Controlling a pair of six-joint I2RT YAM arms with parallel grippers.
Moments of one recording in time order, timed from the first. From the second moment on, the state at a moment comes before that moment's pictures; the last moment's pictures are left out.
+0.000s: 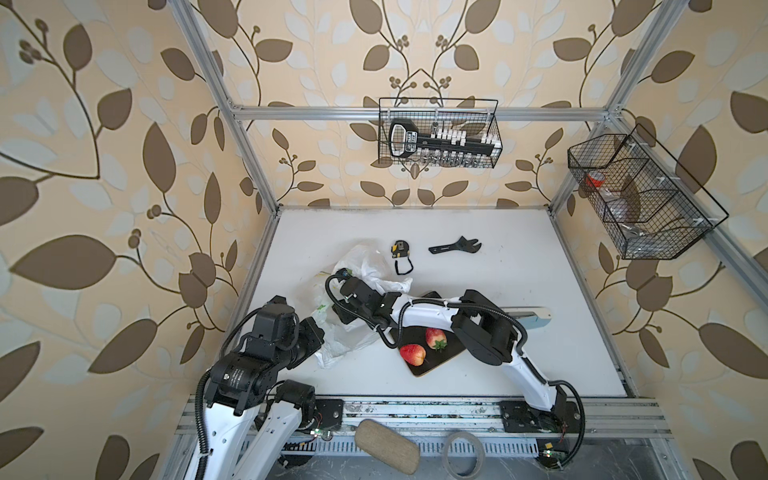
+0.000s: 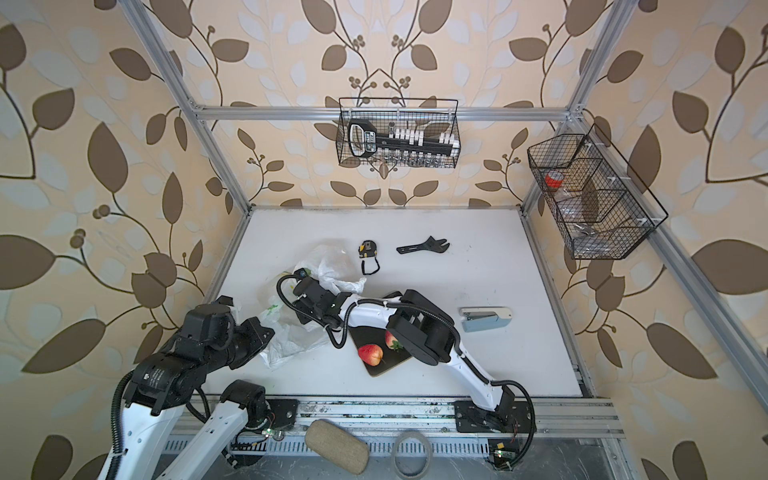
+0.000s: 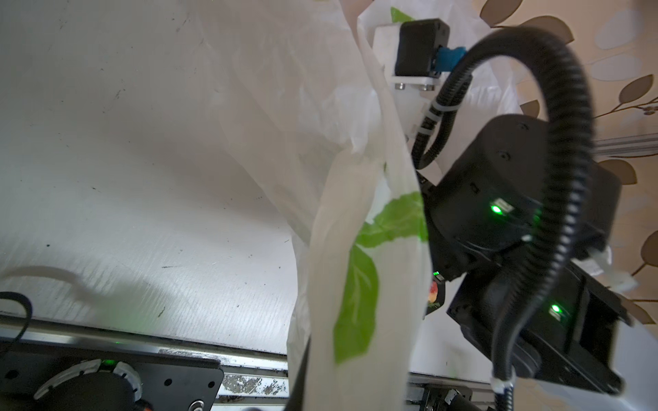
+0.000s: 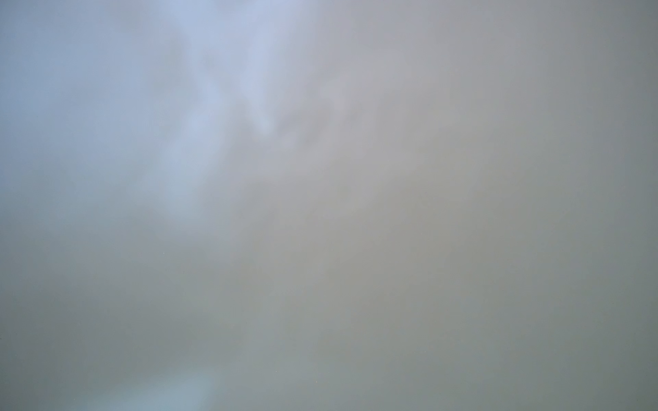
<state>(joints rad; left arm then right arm) -0.20 0.50 0.87 -1.22 0.15 -0.87 1.05 2.29 1.67 -0.05 0.12 0.41</state>
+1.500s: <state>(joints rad) -0.20 0.54 0.82 -1.04 0.12 -0.92 1.23 1.30 0.87 -0.27 0.24 0.40</state>
